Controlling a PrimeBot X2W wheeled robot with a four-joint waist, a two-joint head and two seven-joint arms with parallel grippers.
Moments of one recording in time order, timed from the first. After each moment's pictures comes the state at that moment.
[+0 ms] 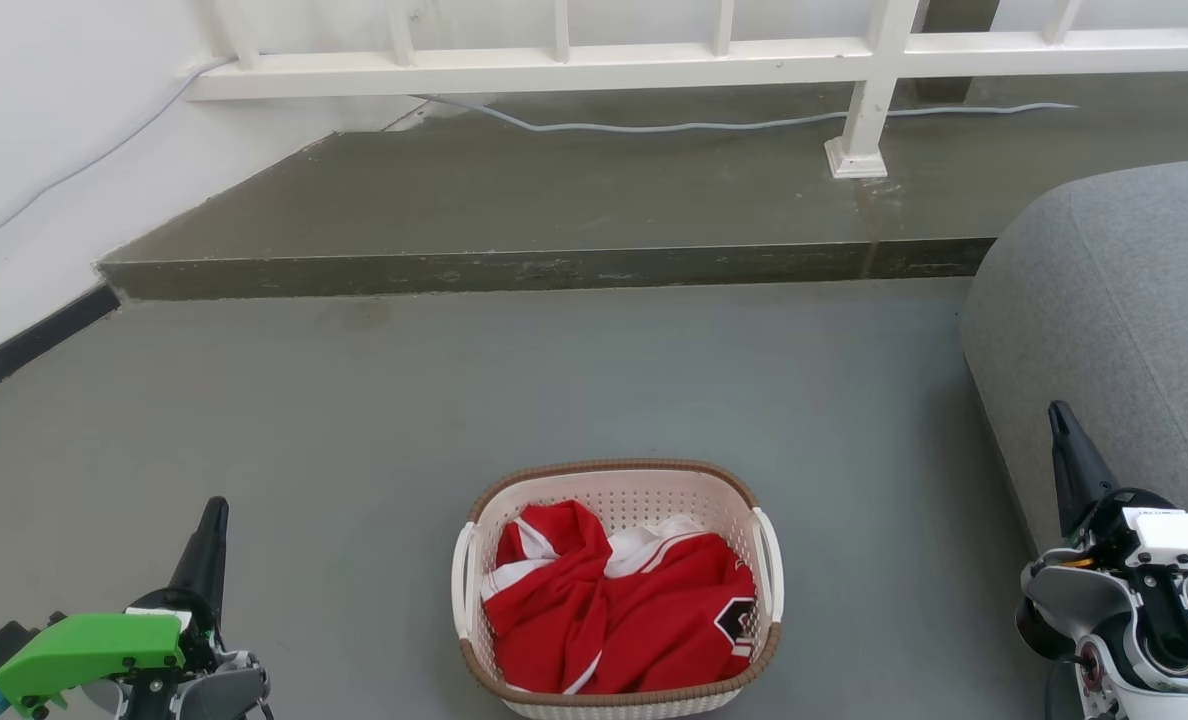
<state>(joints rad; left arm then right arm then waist) -0.04 0.09 0.00 0.28 -1.67 -0.12 0.05 -0.05 -0.09 -0.06 0.28 1.66 0.11 0.05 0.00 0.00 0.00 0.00</state>
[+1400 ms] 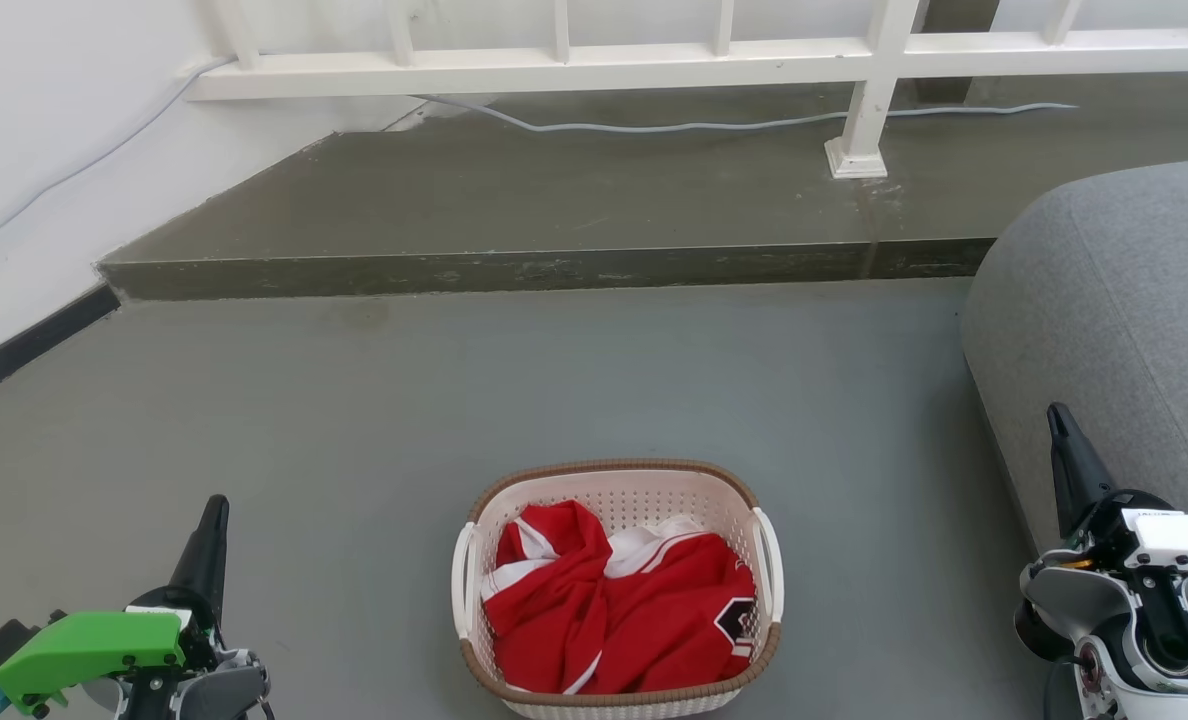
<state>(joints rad) -0.05 0.09 0.00 0.28 -1.67 -0.12 0.05 -0.05 -0.08 -0.07 0.28 1.66 0.11 0.06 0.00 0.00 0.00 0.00</state>
